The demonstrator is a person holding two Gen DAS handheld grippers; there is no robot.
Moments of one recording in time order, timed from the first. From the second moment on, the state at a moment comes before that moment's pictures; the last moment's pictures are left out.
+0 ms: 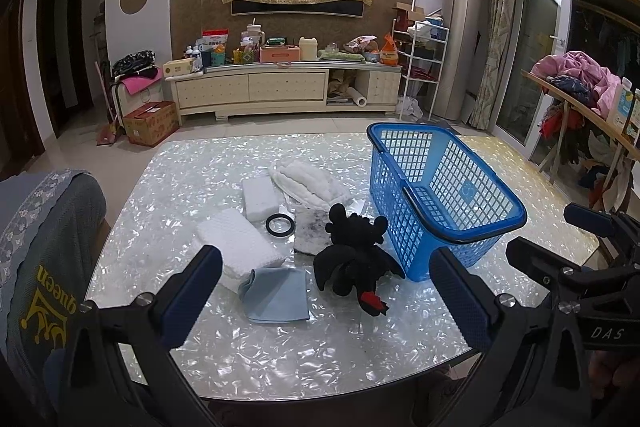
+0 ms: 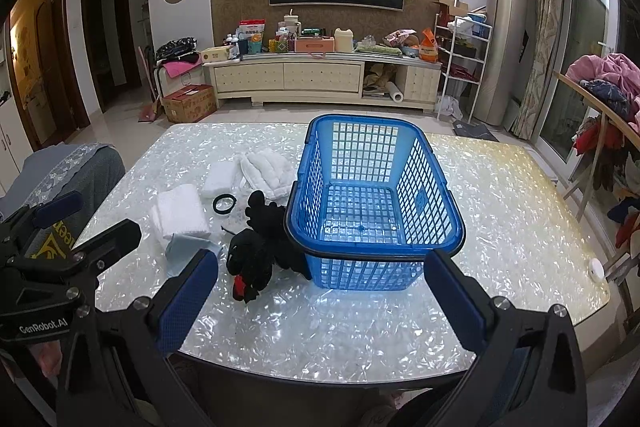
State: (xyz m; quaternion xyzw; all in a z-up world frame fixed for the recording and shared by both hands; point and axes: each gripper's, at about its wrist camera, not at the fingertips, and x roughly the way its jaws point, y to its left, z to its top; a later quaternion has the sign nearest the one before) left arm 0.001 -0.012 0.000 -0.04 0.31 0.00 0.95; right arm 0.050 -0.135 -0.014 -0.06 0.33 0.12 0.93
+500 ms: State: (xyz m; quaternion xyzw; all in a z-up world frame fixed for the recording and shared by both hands) left arm 0.000 -0.014 0.001 -0.03 0.31 -0.01 0.95; right arm 0.047 -0.137 -0.015 -0.05 0.34 0.12 0.93
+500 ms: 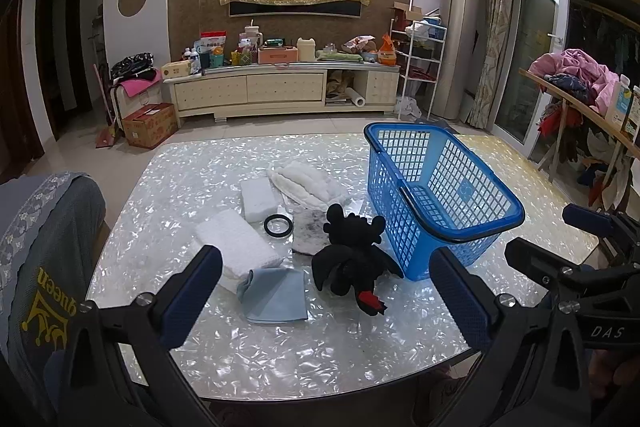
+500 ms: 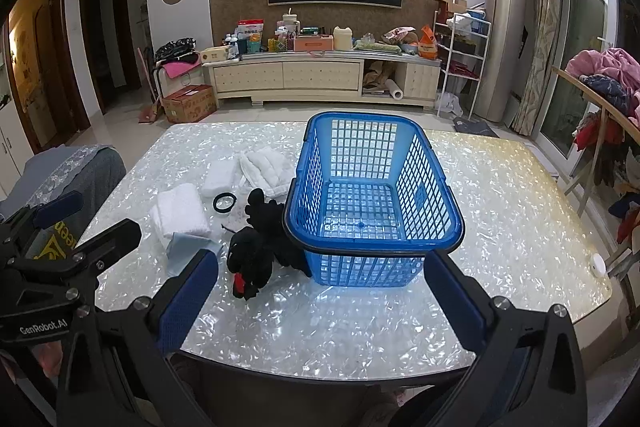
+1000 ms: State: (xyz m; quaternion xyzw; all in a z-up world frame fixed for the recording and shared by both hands) left arm -0.002 -0.015 0.006 -0.03 0.31 -0.01 0.95; right arm 0.046 -0.138 -0.013 -0.05 0.34 0.12 0.93
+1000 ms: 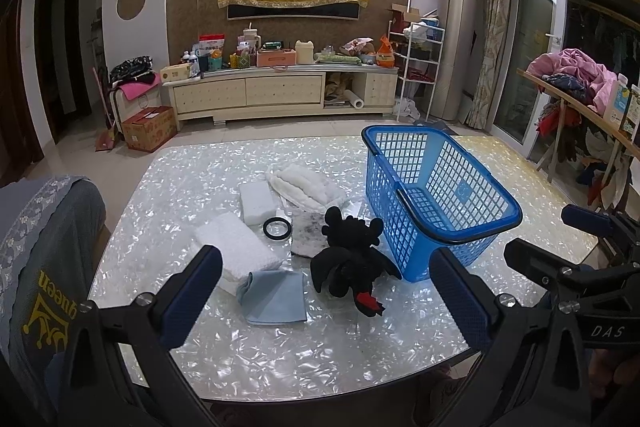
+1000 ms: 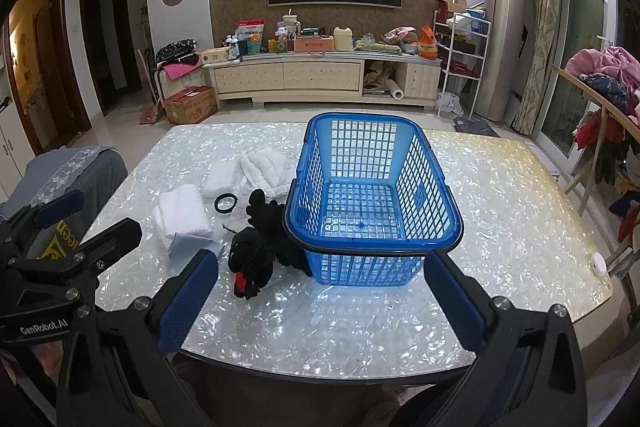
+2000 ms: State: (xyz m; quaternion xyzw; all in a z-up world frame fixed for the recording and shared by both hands) left arm 0.026 0.102 -0.018 -0.02 0.40 0.05 0.92; right arm 0.116 -0.023 -0.044 -0.12 0.41 0.27 0.86
